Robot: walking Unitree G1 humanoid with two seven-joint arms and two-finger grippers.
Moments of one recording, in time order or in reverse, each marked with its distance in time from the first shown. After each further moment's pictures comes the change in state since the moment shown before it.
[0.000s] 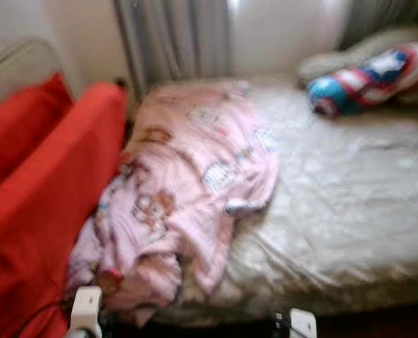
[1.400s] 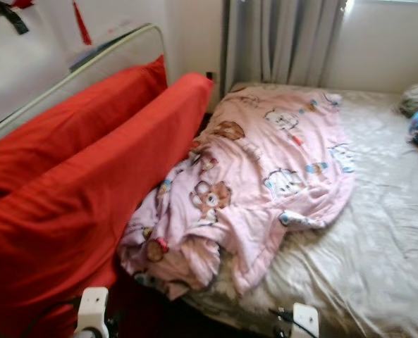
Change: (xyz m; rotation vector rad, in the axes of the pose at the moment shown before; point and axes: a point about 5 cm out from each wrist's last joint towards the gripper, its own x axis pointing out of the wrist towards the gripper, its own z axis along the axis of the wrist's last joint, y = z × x) left arm 0.001 -0.004 0.005 -0.008 -0.021 -0.006; right arm 0.008 0.022 0.026 -0.005 -0.048 0.017
